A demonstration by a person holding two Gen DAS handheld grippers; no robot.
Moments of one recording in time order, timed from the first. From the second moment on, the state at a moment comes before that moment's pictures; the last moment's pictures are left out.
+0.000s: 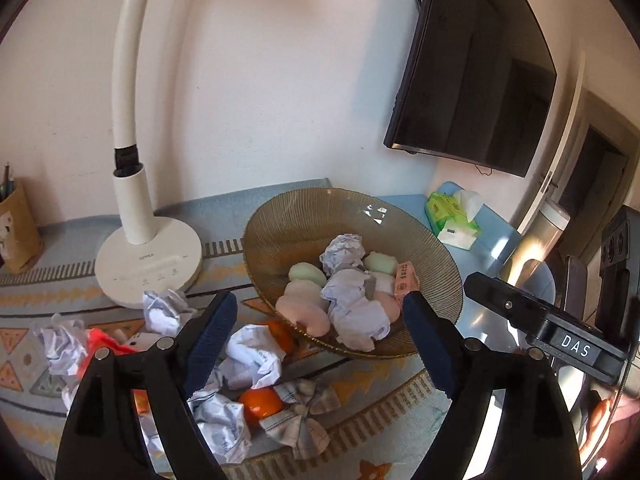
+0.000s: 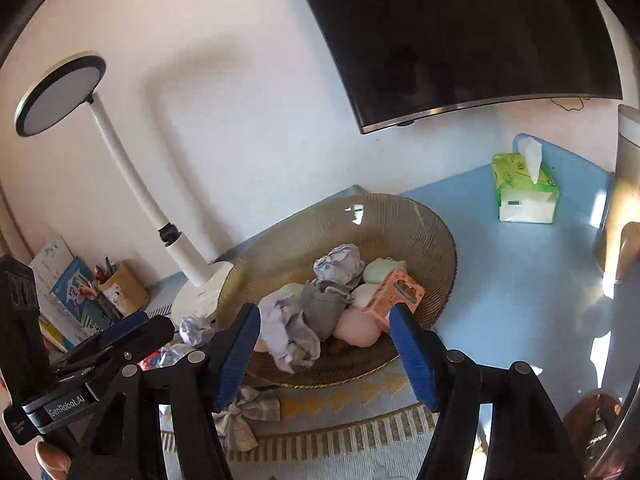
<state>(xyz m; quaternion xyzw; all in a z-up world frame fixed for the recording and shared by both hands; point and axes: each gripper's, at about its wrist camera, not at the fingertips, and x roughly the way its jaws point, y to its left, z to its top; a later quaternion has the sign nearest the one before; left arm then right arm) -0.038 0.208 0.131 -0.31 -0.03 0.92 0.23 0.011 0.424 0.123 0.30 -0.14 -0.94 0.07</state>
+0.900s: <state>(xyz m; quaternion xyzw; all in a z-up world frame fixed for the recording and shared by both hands) 0.045 0.018 0.043 -0.33 -0.08 0.94 0.00 0.043 0.294 0.032 0.35 -0.01 -0.93 0.11</state>
